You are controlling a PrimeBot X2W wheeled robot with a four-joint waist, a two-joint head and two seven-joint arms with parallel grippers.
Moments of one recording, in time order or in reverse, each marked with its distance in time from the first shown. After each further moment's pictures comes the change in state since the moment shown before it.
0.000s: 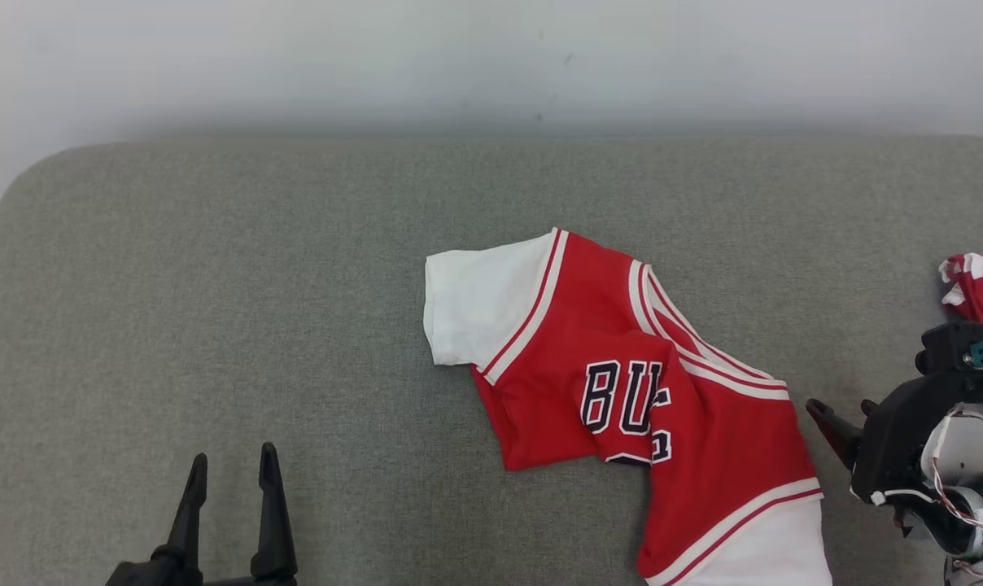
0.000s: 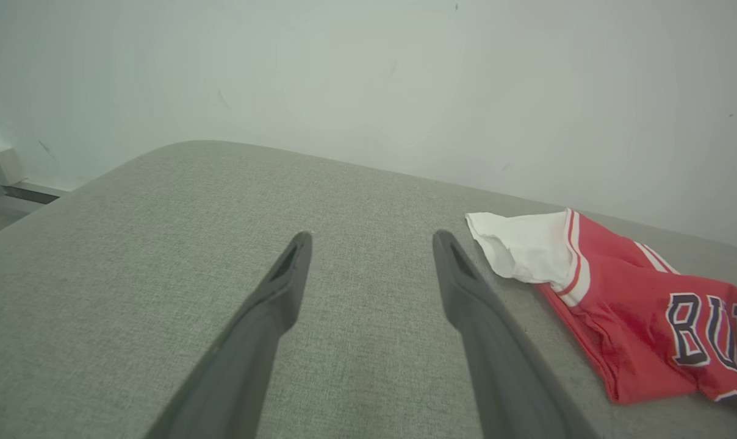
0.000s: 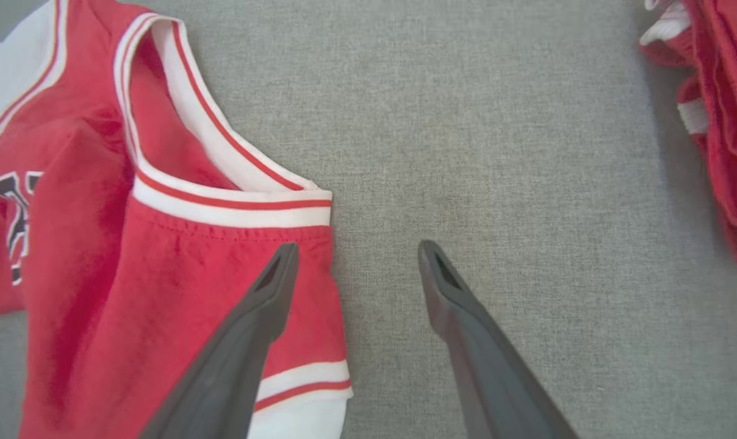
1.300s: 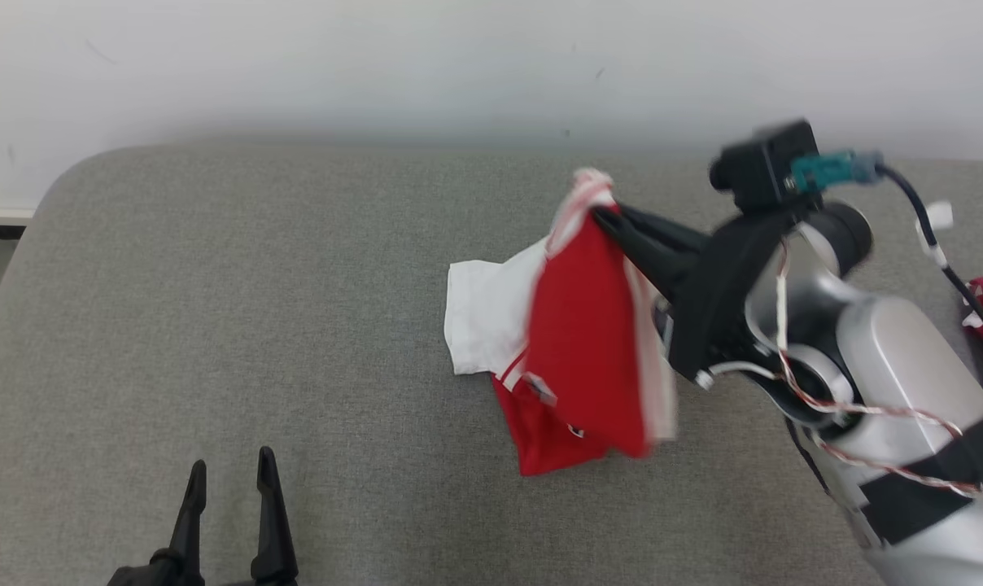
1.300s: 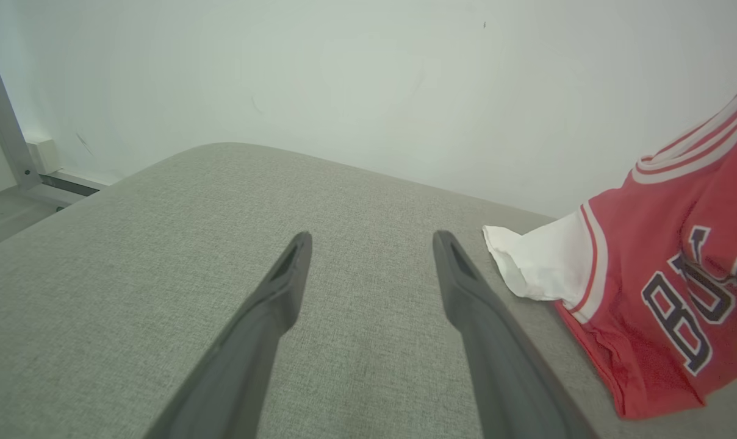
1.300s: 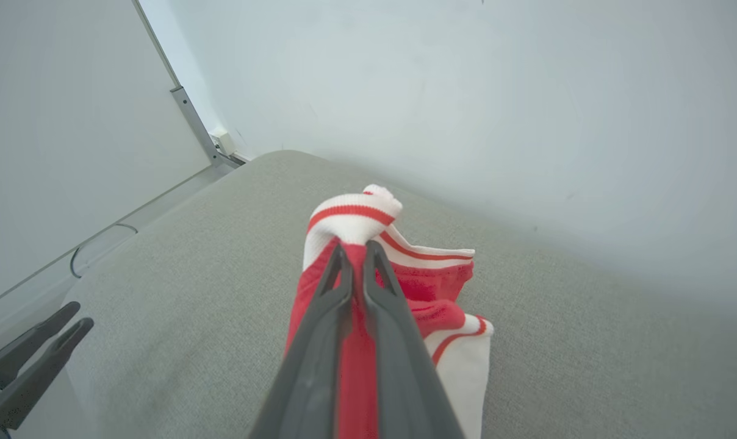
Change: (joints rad) left arm -0.005 0.000 -0.015 0.006 -0.034 0.033 0.000; right arm -0.387 0.023 0.456 -0.180 0.166 -0.002 -0.094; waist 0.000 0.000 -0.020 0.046
